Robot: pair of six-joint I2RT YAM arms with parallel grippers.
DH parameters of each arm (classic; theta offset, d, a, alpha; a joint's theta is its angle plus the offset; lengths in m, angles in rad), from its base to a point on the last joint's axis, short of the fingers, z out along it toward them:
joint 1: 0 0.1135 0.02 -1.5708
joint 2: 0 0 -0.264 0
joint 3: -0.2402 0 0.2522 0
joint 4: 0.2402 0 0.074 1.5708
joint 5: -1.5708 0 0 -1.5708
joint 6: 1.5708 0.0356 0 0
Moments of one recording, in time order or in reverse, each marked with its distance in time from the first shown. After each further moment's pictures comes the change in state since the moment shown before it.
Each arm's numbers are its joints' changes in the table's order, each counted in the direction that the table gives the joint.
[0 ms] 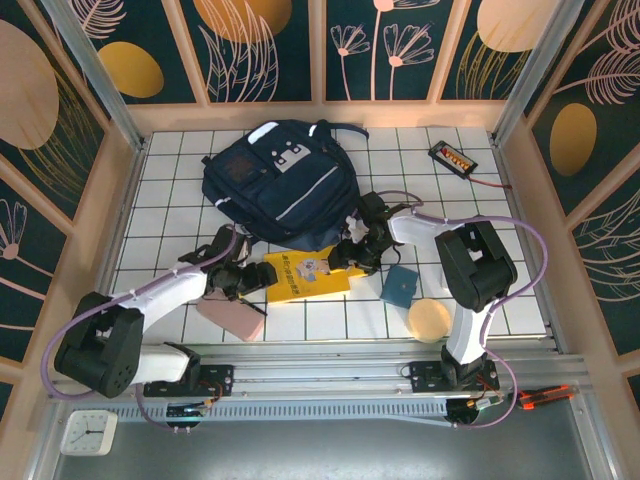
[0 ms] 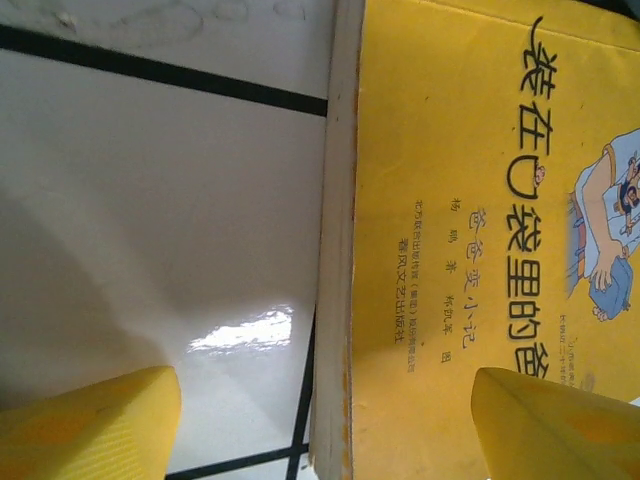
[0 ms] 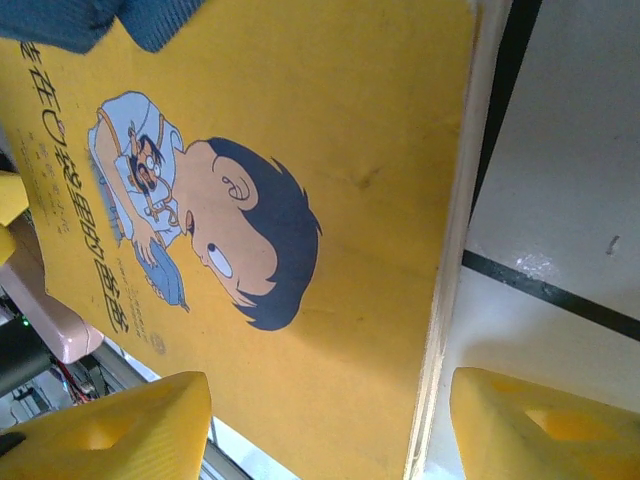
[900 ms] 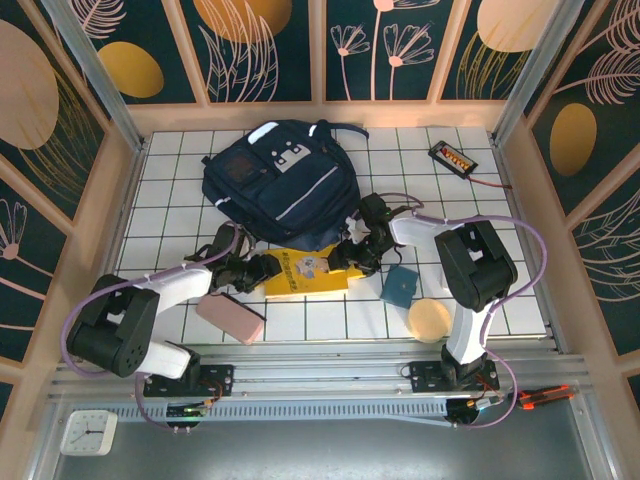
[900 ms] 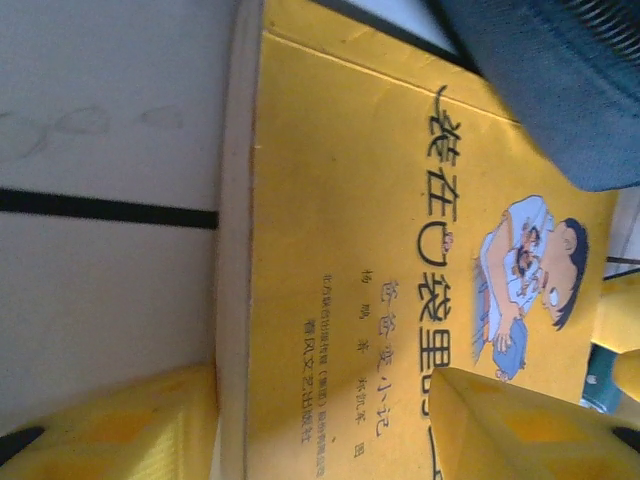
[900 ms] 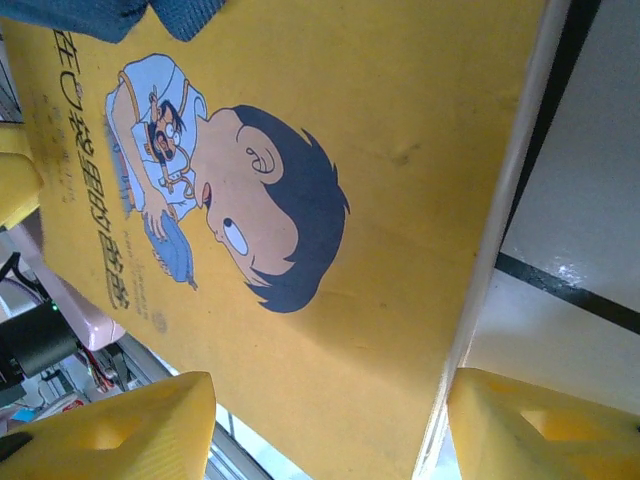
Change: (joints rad) left arm 0.023 0.107 0.015 -0.266 -0.124 -0.108; right arm -0.007 0.001 0.019 -0.045 0.064 -0.004
